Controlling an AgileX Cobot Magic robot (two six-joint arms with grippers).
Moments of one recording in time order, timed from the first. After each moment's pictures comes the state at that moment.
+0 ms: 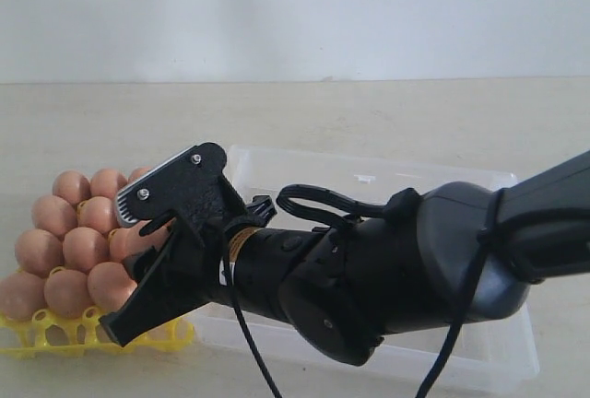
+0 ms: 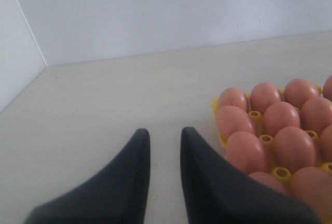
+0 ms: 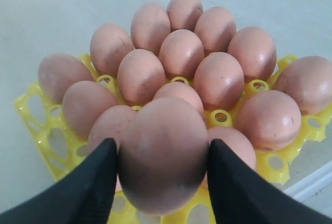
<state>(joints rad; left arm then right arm) 0.09 0.00 0.00 0.23 0.29 -0.09 1.03 1.88 -0.92 0.12 -0.40 0.00</state>
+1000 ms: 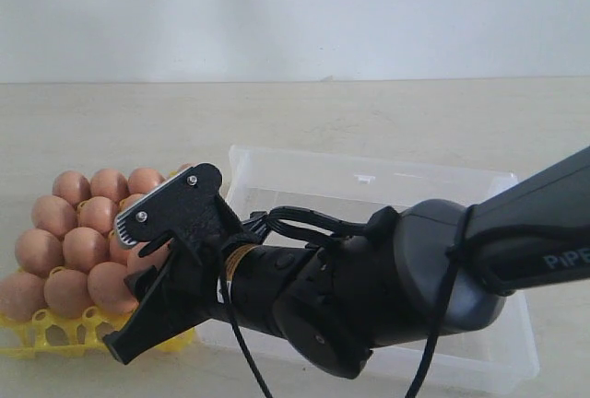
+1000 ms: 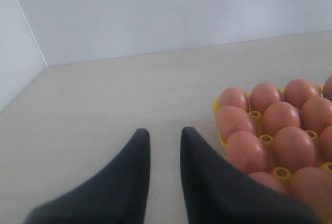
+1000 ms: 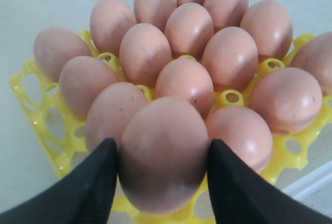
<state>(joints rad) 0.09 0.00 0.00 0.23 0.29 -0.09 1.04 1.93 -0.92 0.10 -0.42 0.01</state>
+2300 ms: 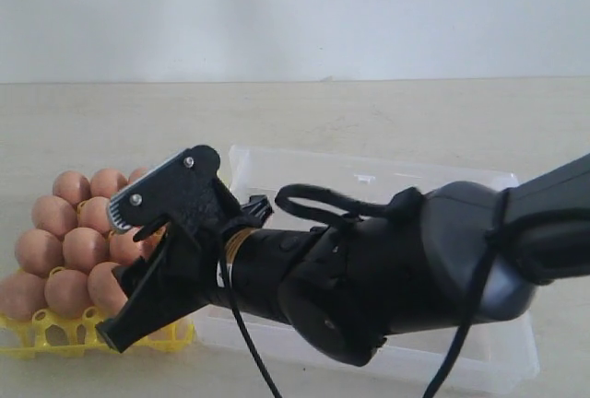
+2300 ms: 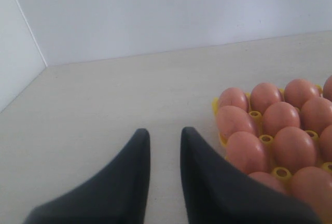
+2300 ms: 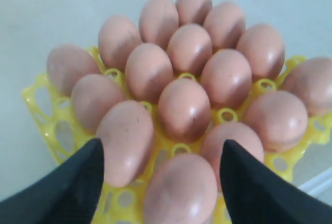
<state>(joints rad) 0.09 0.00 0.00 0.23 0.29 -0.09 1.04 1.86 -0.92 0.11 -0.37 -0.03</state>
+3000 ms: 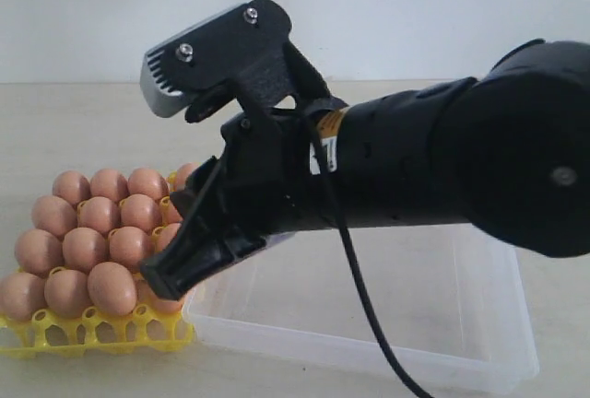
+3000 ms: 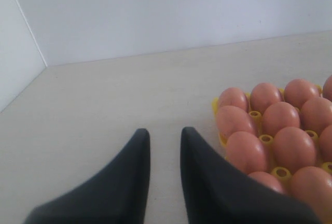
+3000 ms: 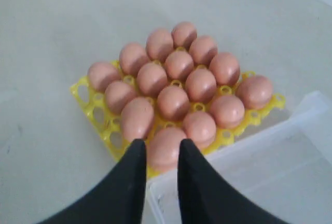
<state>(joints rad) 0.09 0.00 0.00 0.23 0.29 -0.09 0.99 1.42 -0.92 0.19 0.17 -0.16</state>
